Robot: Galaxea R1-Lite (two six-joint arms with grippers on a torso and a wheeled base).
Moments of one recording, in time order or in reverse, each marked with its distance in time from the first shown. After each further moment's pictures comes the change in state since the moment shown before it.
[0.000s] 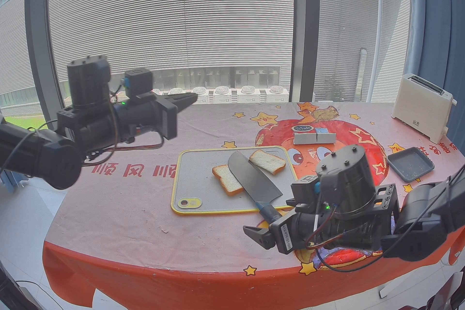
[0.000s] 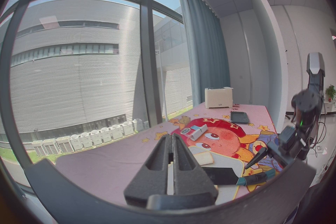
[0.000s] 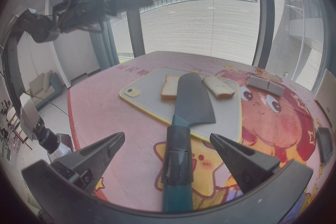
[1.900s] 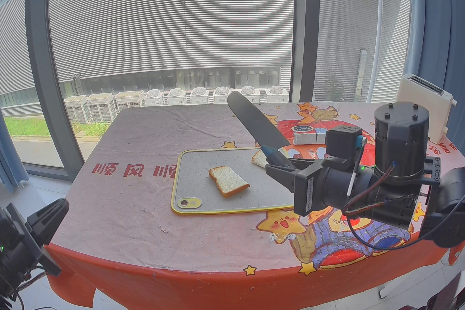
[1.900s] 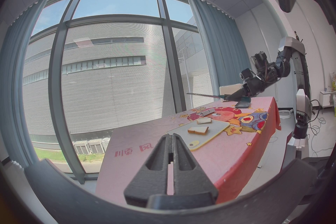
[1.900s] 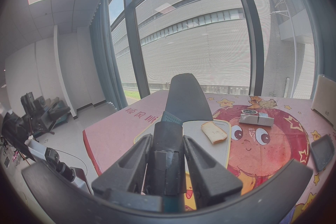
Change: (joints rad) left arm 0.292 -0.952 0.978 -0.124 0.007 0.034; right arm -0.020 -0.154 -0.001 -0.158 0.008 0.033
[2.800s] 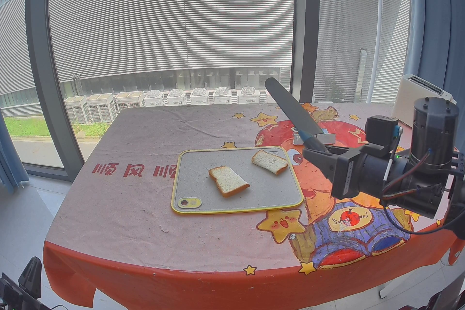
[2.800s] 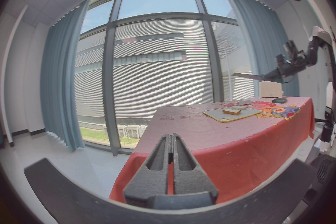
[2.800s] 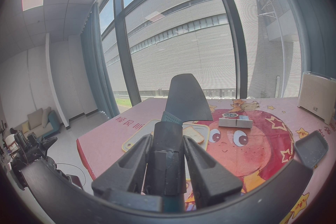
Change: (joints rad) left arm 0.053 -0.815 0.021 0.804 0.360 -0.069; right arm -0.109 -0.112 0.087 -0.026 0.011 0.013
